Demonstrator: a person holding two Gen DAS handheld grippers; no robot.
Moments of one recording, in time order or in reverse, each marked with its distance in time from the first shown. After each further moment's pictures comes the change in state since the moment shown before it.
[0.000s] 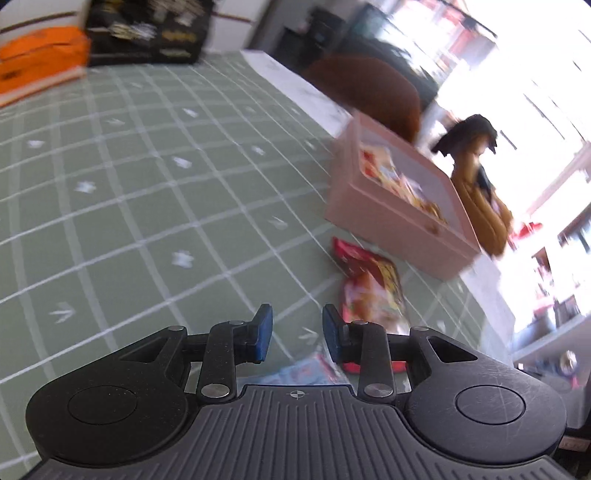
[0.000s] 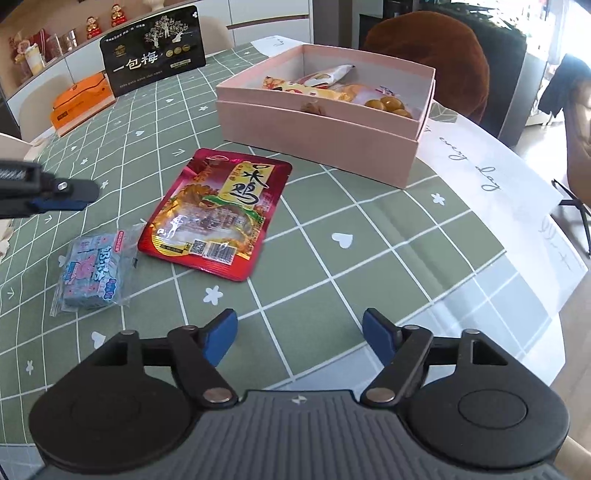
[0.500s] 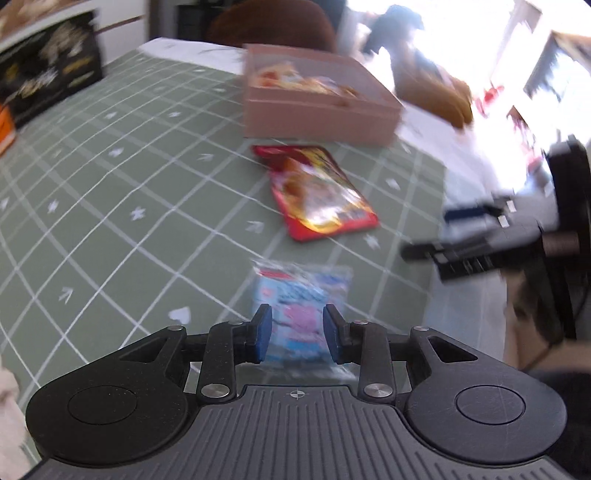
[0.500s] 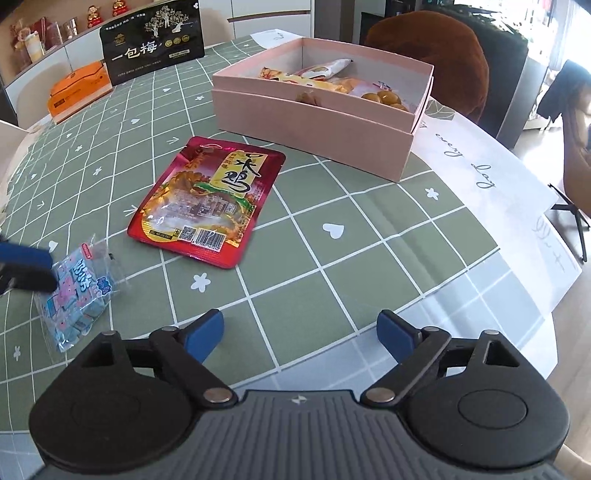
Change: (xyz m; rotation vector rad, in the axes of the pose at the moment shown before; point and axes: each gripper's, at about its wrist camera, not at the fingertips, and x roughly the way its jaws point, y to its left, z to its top) left arm -0.038 -0.054 -0.060 0.448 0.182 0.027; right arm 0.002 -0.001 -0.005 -0.022 0.015 -0.028
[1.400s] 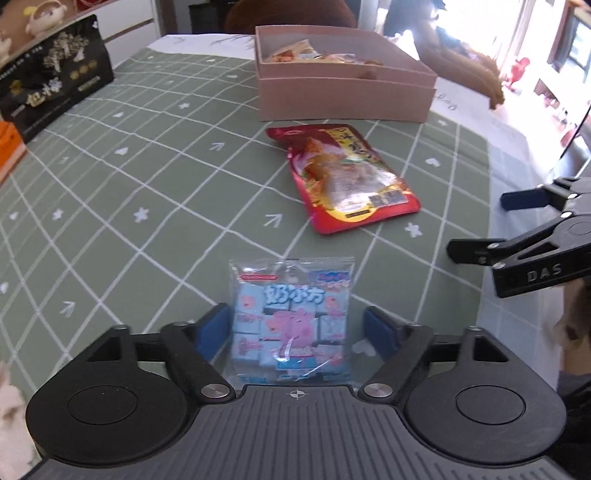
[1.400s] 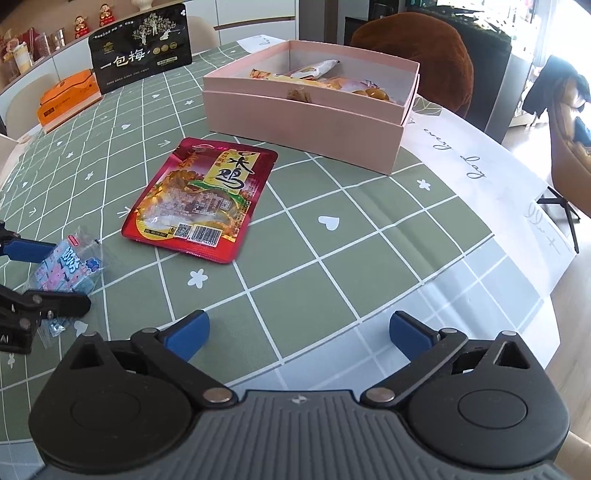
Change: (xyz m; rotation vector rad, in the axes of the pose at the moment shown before) left arm 0.039 0.000 0.003 -0.007 0.008 0.115; right arm 0.001 0.004 -0.011 0.040 -0.030 -0.034
